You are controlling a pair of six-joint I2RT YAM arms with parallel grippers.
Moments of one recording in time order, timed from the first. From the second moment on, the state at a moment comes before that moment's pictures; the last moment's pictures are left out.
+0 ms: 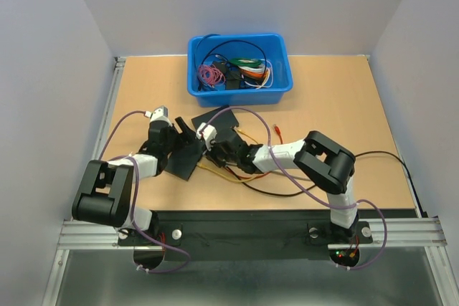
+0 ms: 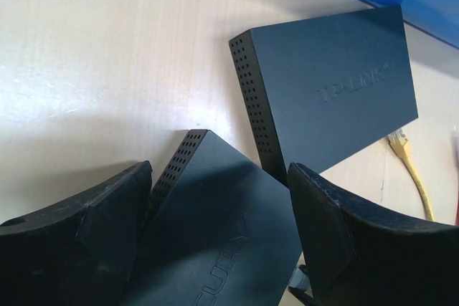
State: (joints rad) left arm -0.20 1.42 0.42 0.42 0.08 -0.62; right arm 1.00 1.98 1.10 0.36 -0.05 -0.03
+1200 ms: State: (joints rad) left arm -0.14 1.37 0.58 0.06 0.01 -0.58; right arm 1.05 2.14 1.16 0.62 -0.25 0.26
